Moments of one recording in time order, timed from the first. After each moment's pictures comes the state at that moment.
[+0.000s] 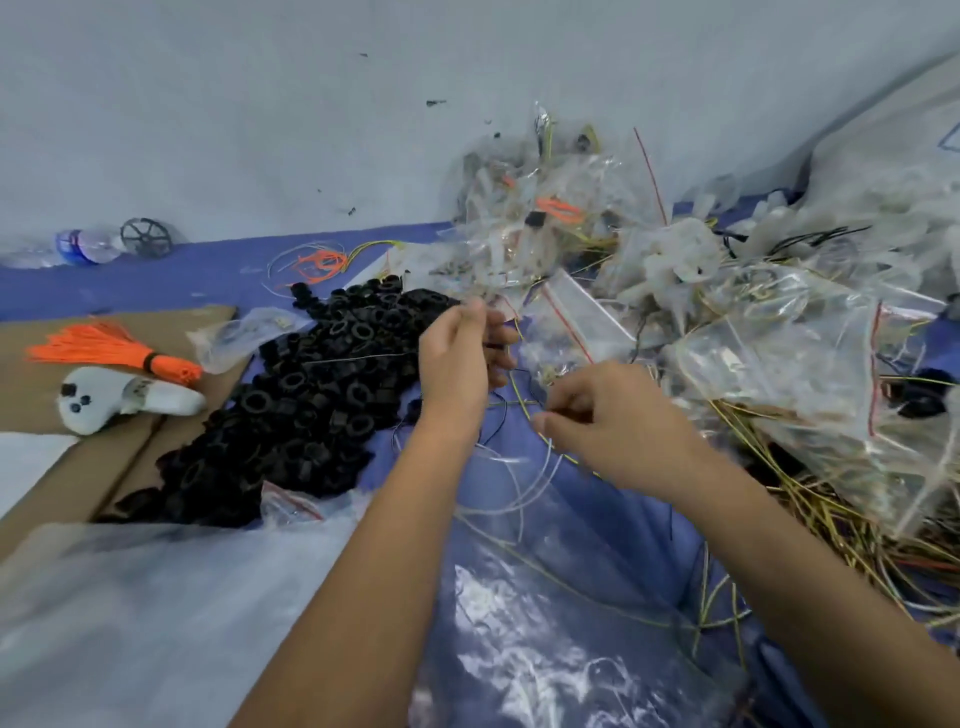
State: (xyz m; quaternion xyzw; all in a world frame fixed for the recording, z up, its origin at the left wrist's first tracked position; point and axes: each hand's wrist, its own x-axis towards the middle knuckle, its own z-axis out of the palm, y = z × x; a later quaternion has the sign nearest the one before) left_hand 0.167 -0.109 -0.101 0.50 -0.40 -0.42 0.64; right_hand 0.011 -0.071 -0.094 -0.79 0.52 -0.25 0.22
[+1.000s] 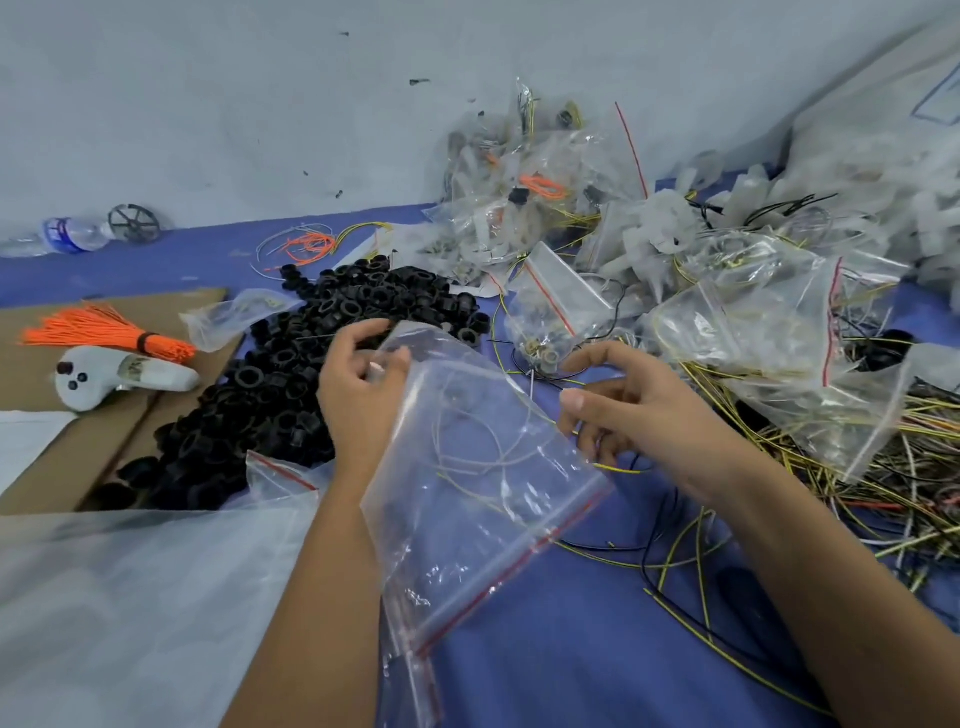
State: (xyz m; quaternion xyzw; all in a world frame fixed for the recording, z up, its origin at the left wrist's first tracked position) left_hand 0.231 -0.062 -0.141 0.61 -0.46 -0.18 0.62; right_hand -0.032 -0.038 -0.113 -0.59 0.40 -0.39 0.58
